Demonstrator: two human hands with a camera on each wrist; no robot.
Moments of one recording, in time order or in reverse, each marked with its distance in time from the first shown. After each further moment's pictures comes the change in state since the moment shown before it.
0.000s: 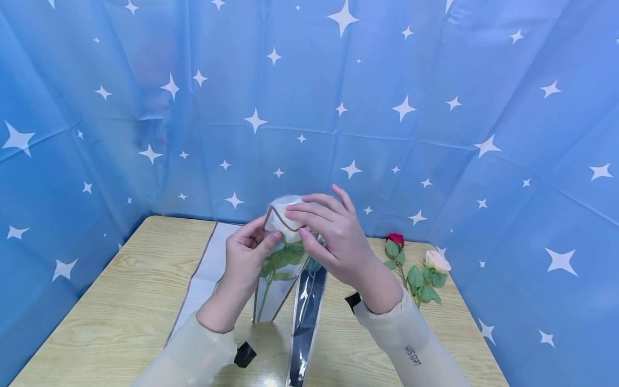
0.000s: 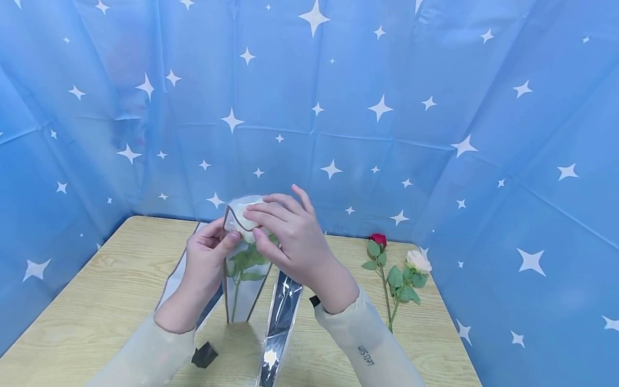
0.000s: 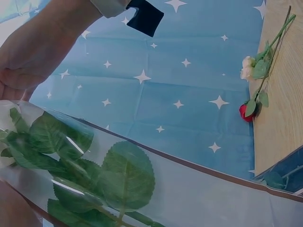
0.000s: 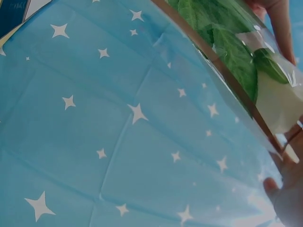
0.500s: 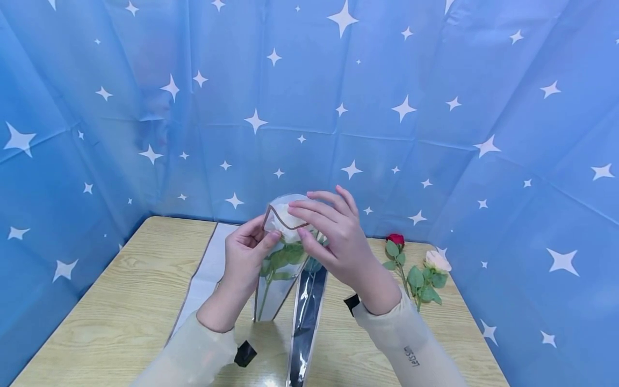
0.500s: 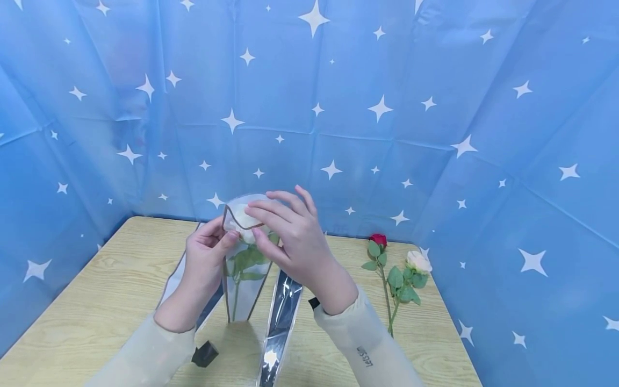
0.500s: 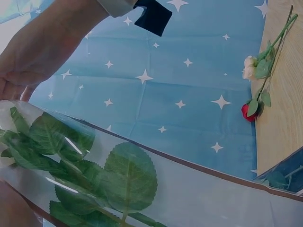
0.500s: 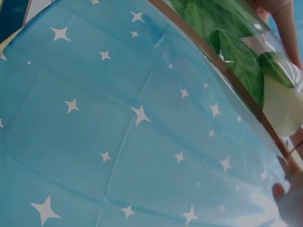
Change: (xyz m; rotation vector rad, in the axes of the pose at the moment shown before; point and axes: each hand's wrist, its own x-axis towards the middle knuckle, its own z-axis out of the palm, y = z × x) left_hand 0.001 0.002 0.000 -0.008 -0.009 0.021; right_hand -0.001 0.000 0.002 -0.005 0.087 -0.014
